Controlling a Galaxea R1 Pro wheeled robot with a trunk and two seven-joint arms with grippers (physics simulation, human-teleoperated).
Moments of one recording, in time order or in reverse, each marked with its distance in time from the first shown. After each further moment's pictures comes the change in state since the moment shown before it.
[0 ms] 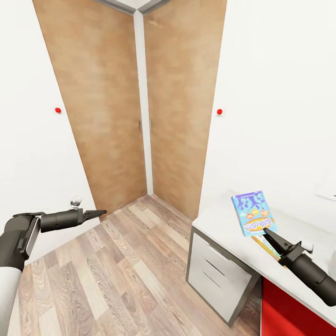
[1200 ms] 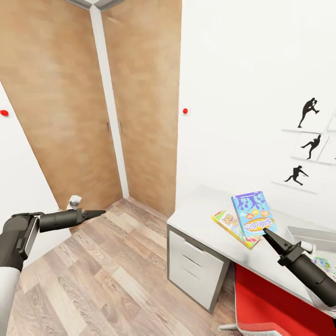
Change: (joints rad) left arm 0.000 0.006 0.001 0.000 0.000 -0.002 0.001; right arm 0.000 0.003 -0.001 0.006 0.004 -0.006 0.010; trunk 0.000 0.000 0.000
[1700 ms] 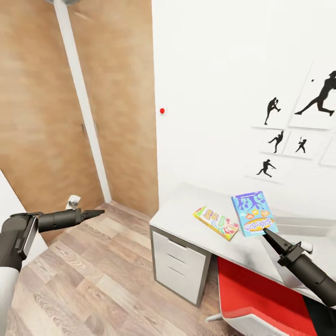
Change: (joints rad) left arm 0.000 0.006 0.002 0.000 0.002 0.000 -0.004; right arm 0.000 0.000 0.000 0.000 0.001 -0.001 0.002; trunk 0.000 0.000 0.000
